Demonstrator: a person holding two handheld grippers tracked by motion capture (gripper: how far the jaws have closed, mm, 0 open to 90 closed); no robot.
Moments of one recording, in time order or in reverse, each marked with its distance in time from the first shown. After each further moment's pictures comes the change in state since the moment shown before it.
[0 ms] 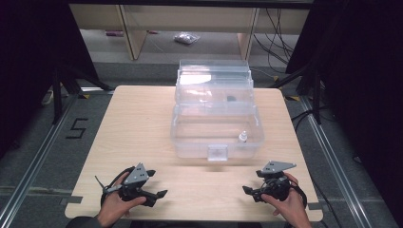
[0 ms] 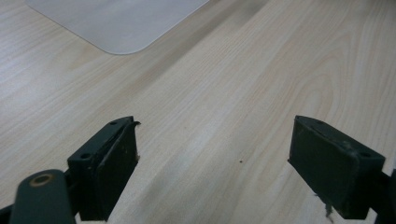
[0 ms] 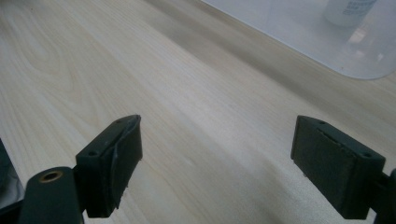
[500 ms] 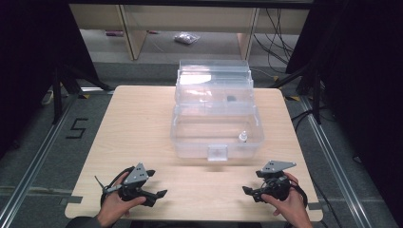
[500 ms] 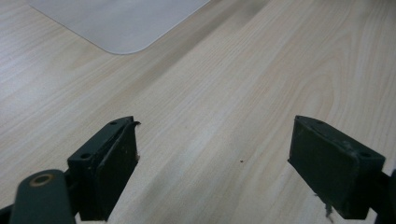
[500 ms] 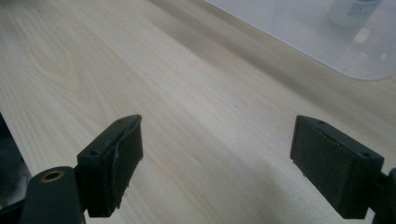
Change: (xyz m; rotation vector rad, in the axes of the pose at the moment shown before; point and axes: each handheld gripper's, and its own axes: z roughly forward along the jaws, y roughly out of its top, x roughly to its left) left arm 0.000 0.000 0.000 0.001 -0.004 -0.010; right arm 0.002 0.004 -0.005 0.036 0.011 0.003
